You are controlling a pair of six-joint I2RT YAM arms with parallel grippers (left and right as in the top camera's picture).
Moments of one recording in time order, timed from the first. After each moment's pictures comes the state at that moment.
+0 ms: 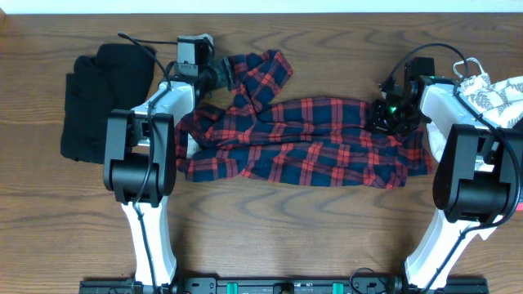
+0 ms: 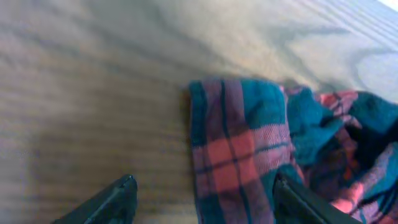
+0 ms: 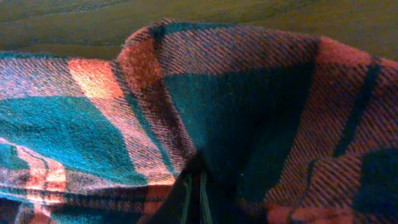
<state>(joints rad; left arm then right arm) -0.11 2.24 1.48 -0.07 0.24 -0.41 -0.09 2.08 1.39 -0.79 -0.37 0.10</state>
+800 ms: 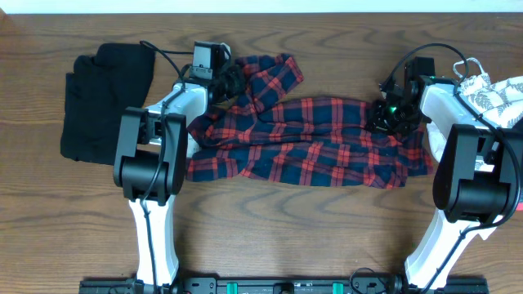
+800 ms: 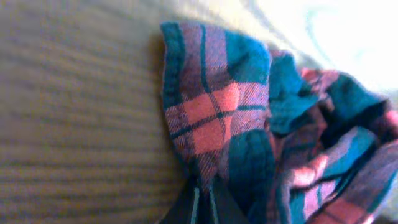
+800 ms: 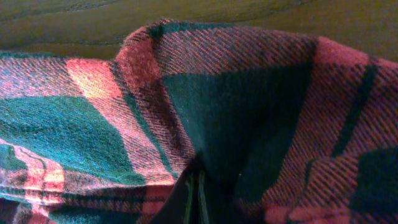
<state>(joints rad) -0.17 2.27 1.48 -0.07 0.39 -0.57 -0.09 2.08 1.39 -0.79 -0.36 0.10</state>
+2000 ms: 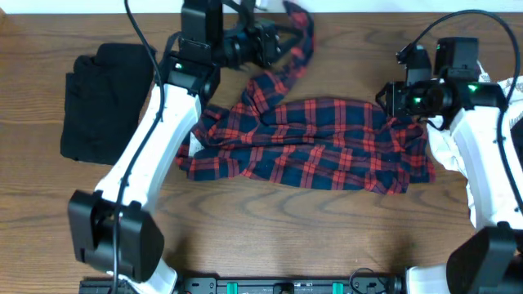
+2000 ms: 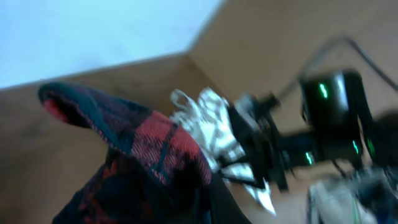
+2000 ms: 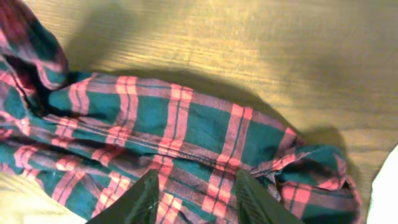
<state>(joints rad) -0.32 1.75 1.58 -0.18 0.88 -0.36 -0.06 1.59 1.36 -0.81 -0.35 -0.09</state>
